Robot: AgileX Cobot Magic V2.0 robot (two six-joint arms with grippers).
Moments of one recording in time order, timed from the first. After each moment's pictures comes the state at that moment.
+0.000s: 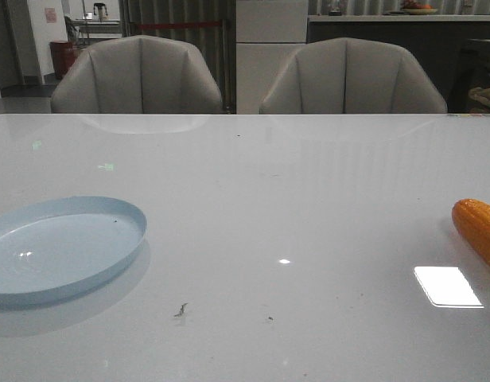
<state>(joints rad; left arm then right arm) -0.08 0.68 -0.53 -0.09 0.03 0.12 -0.01 0.78 -0.63 0.20 0.35 -0.11</state>
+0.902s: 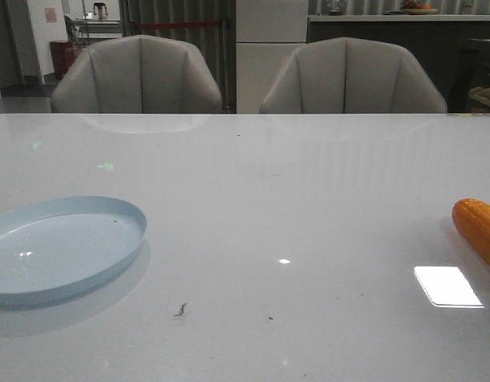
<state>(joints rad) -0.08 1.13 -0.67 -0.23 0.30 0.12 -0.01 0.99 -0.63 0.20 0.55 -0.11</state>
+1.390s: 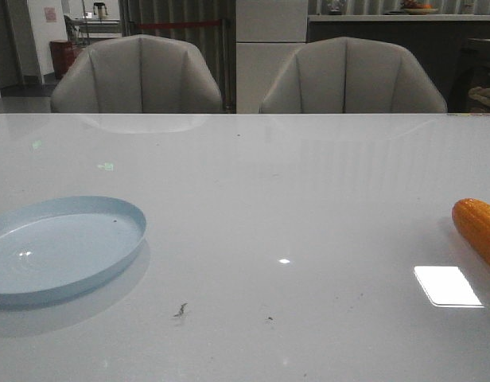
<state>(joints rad) -0.06 1.59 -0.94 -0.13 0.48 0.12 -0.01 0.99 -0.63 0.20 0.57 -0.11</state>
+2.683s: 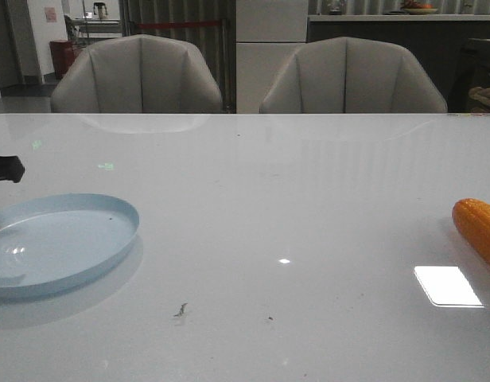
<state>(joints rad) -0.04 1.83 -1.05 -0.24 0.53 0.12 -0.01 0.99 -0.63 0.19 0.54 -0.11</state>
